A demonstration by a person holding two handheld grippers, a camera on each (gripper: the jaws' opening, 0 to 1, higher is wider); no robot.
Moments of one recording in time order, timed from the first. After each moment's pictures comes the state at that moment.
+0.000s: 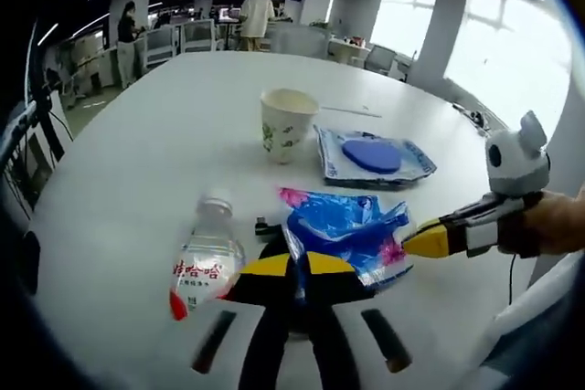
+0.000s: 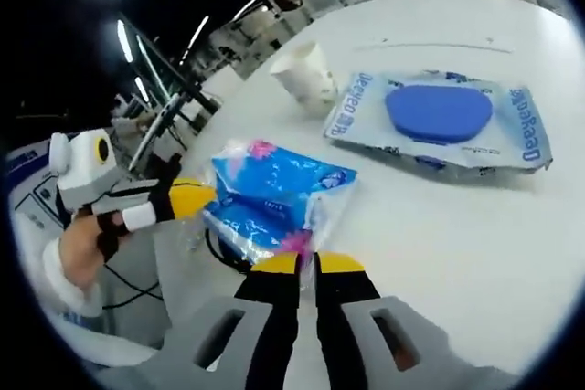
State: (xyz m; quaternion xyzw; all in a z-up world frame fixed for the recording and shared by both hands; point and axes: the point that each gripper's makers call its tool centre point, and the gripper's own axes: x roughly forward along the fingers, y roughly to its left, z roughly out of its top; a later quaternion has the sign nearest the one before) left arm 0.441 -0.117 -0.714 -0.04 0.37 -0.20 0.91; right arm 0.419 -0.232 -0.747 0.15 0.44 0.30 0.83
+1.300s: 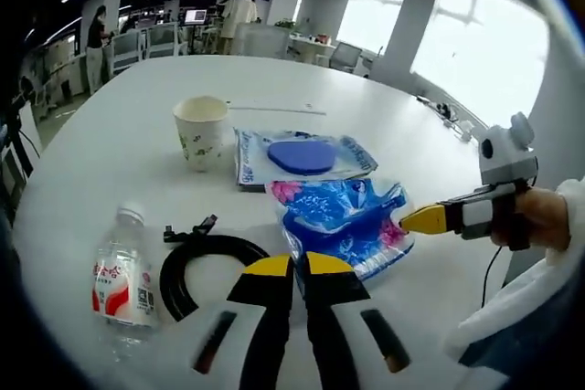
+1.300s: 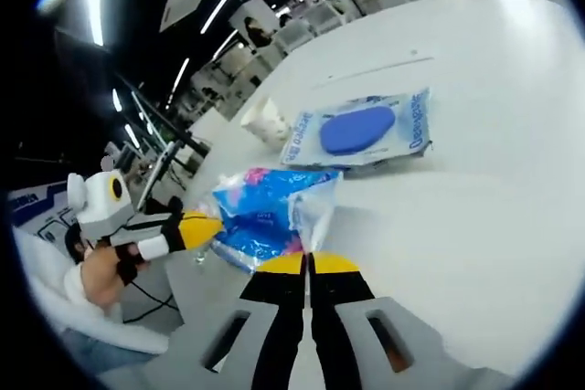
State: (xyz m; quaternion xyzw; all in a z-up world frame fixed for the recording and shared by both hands) left arm 0.416 -0.203 -0.701 -0.02 0.36 -0.28 0.89; right arm 0.395 -0.321 -0.714 0.22 0.40 0.25 0.86
